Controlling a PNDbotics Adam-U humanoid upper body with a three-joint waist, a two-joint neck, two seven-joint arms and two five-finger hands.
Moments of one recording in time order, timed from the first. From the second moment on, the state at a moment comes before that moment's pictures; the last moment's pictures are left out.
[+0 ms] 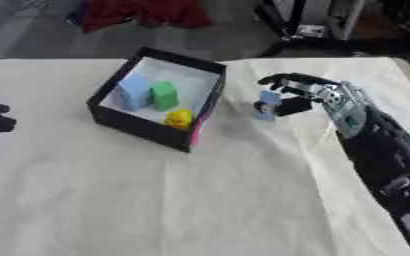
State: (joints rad) left arm -0.12 0.23 -0.01 -1.80 -0.05 0.07 0.09; right arm -0.79 -0.44 0.15 -0.81 0.67 -0.30 0.49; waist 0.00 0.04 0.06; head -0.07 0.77
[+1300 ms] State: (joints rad) left arm -0.13 0.23 -0.01 -1.80 -0.05 0.07 0.09; right arm -0.83 -0.41 0.10 -0.67 0.89 -0.29 0.29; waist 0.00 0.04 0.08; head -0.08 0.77
